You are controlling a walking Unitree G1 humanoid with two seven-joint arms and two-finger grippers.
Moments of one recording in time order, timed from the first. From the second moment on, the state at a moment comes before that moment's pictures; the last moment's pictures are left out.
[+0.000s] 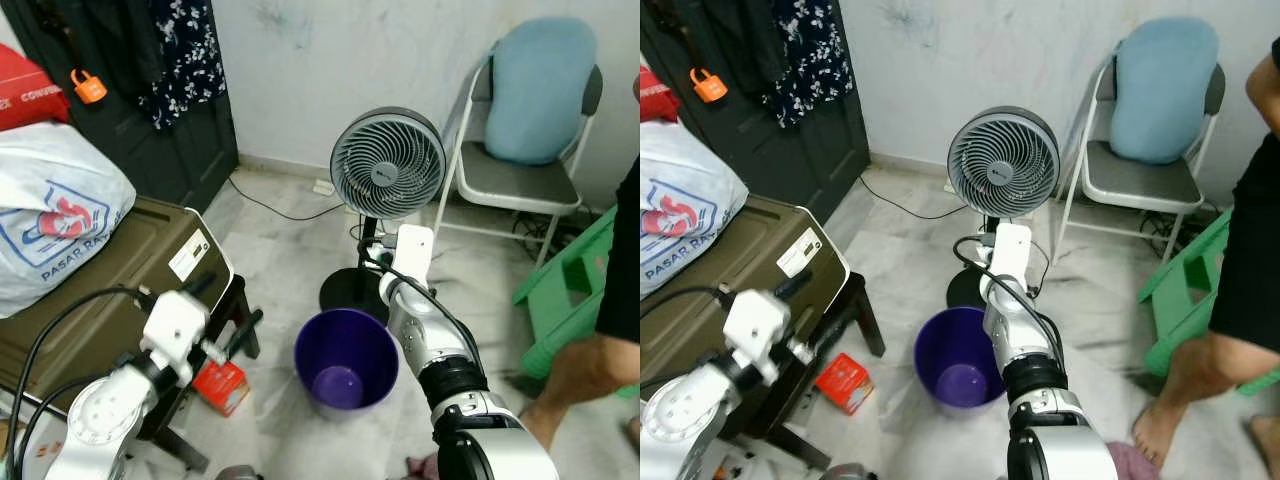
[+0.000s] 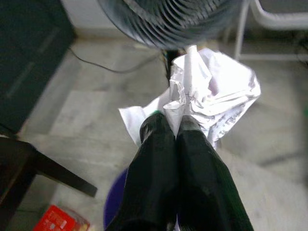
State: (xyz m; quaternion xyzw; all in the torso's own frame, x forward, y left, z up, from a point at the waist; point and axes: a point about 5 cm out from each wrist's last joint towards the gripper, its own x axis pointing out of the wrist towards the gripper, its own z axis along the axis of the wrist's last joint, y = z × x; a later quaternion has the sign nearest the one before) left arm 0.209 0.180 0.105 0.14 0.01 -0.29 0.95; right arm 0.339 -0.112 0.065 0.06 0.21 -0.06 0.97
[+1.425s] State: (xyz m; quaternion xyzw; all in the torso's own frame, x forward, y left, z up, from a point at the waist) left arm 0.141 0.219 0.146 0.23 0.08 -0.30 0.92; right arm 0.353 -0.100 0.083 0.05 0.15 -0.11 0.98
